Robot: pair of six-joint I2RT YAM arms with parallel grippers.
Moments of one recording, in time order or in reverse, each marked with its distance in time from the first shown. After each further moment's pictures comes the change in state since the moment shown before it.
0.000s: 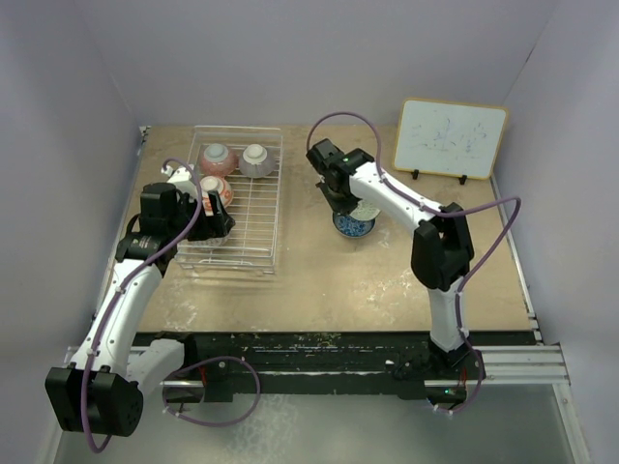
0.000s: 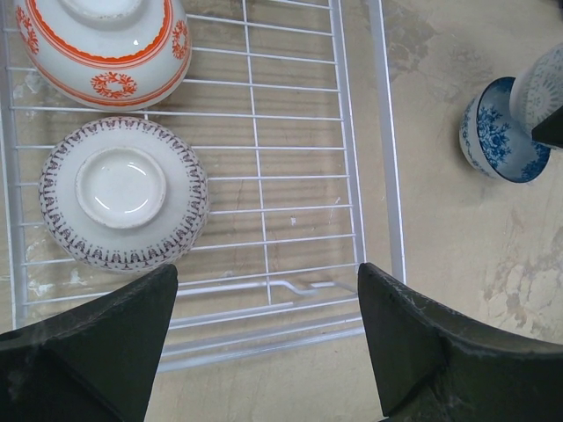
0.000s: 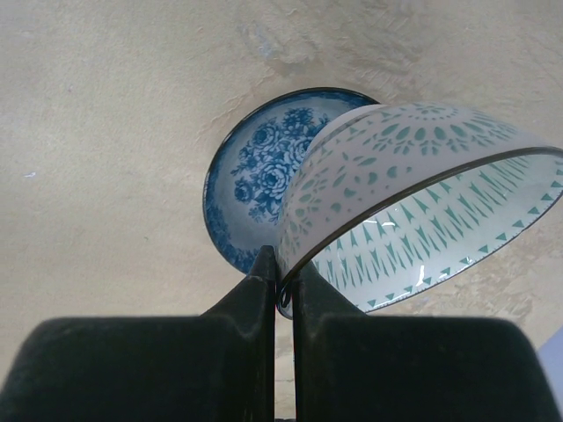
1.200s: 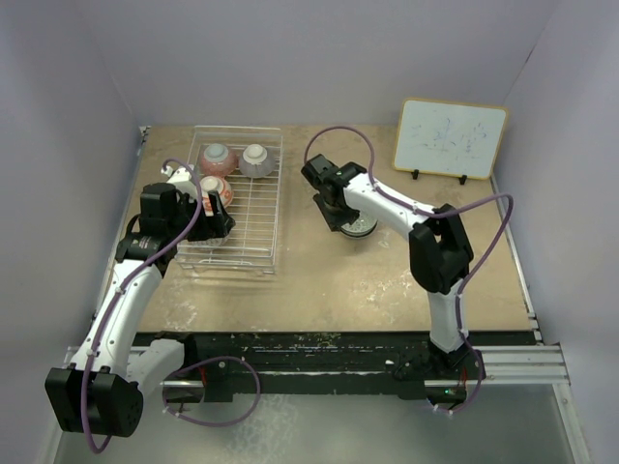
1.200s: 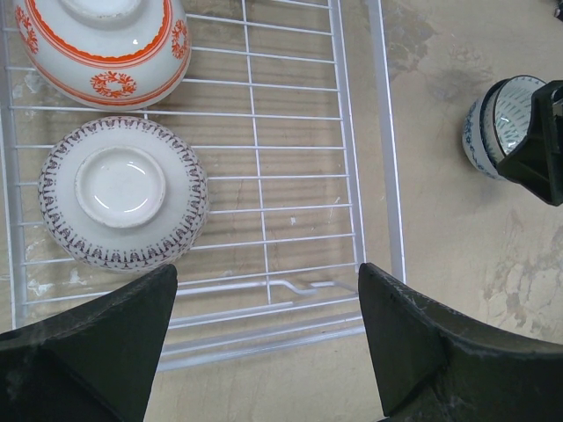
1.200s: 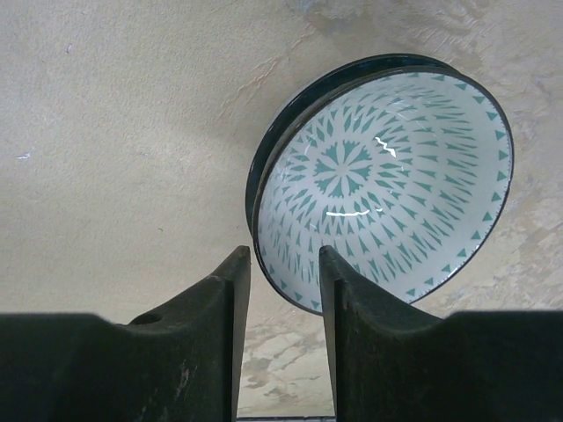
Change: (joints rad) left arm 0.000 -0.003 -0.002 0.000 0.002 0.001; right arm 0.046 -0.006 -0.124 0.056 0.005 0.063
